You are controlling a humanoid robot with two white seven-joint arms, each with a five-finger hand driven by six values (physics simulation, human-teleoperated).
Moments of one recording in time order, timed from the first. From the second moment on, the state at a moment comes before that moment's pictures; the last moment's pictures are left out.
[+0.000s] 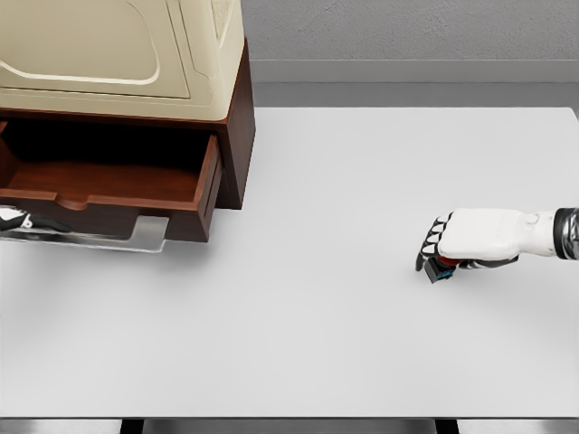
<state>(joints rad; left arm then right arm) -0.56 1.62 -0.86 -1.76 0.59 -0.58 -0.61 -0.56 -1.04 0.72 -1.68 0.38 -0.61 0.61</state>
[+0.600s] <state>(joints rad) -0.62 1.51 -0.68 -1.76 0.90 -0.23 -0.61 -0.57 -1.03 0.72 -1.68 0.38 -0.61 0.61</state>
